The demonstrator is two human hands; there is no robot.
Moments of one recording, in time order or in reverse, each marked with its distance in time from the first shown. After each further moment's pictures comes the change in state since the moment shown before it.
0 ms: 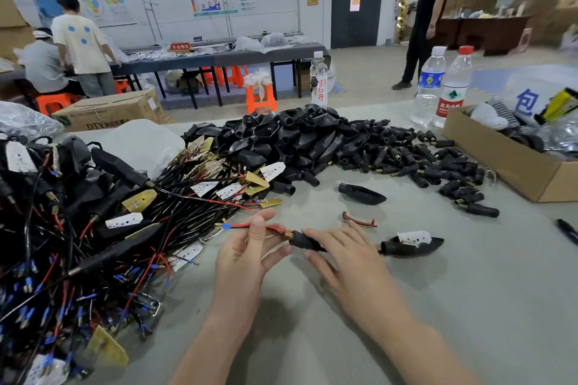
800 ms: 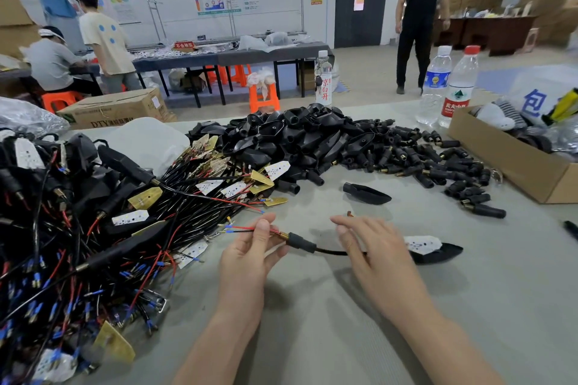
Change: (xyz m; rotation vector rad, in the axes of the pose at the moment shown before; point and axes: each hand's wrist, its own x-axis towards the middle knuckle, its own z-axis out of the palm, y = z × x) left_hand 0.004 -0.010 -0.004 -0.038 0.093 -0.061; right_hand -0.001 0.017 -0.015 0.145 0.021 0.193
